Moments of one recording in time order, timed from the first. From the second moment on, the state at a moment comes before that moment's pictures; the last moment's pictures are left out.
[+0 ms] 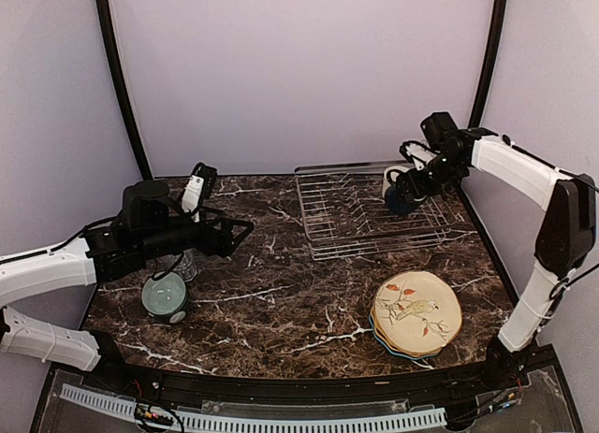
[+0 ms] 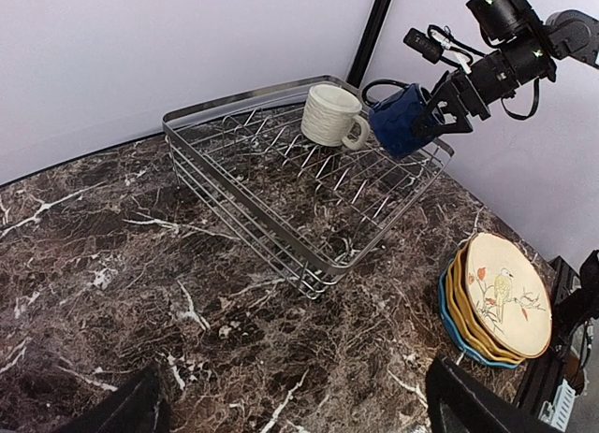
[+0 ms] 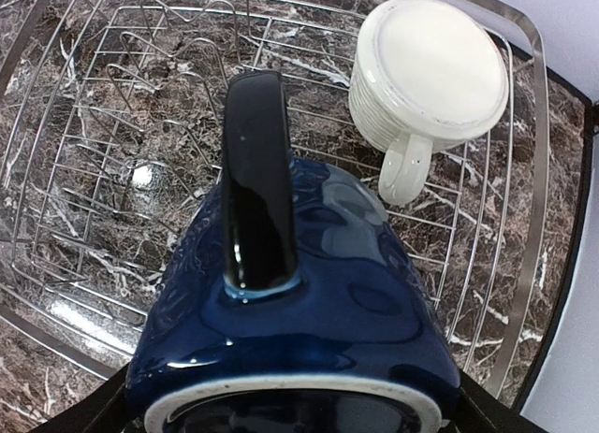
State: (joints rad) left arm -0.76 1.07 0.74 0.01 0.02 -0.25; right arm 0.31 1.70 1.55 -0.86 -0.05 -0.05
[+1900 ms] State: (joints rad) left arm -0.76 1.09 0.74 -0.01 -0.04 -0.22; right arm 0.20 2.15 1.94 -1.09 0.06 -0.24
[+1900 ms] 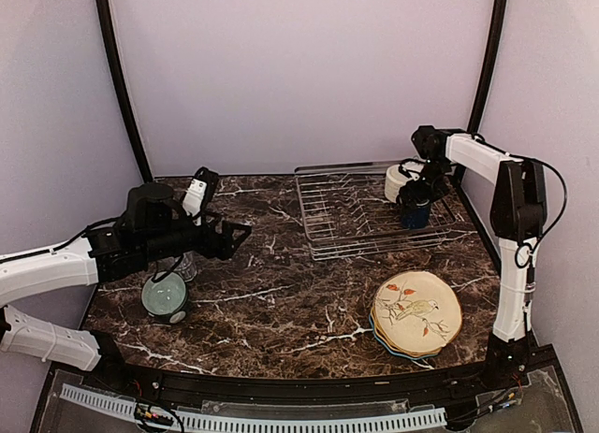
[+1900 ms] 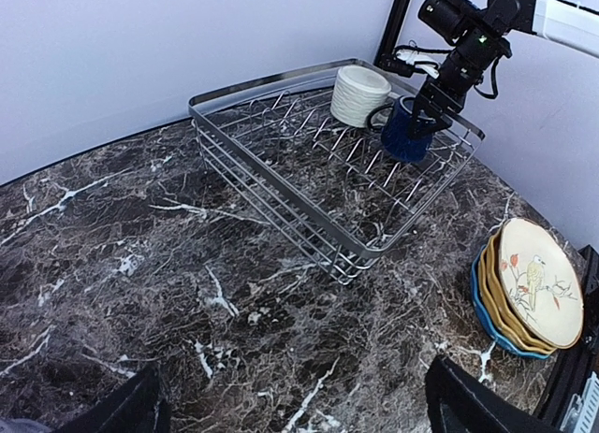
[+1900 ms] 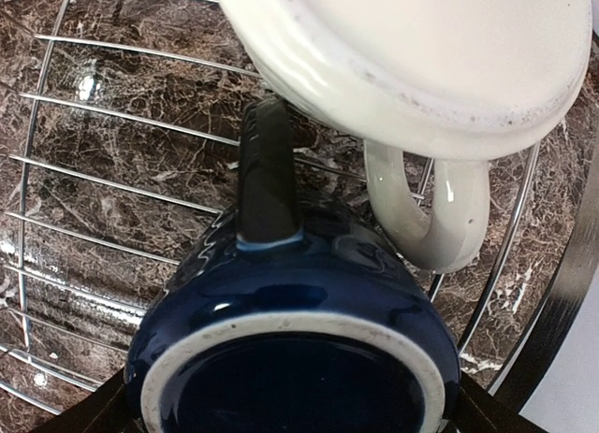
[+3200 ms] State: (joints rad) left arm -0.58 1.10 1.02 -0.84 -0.25 -0.28; right arm 0.27 1.76 1.68 -0.89 0.13 -0.13
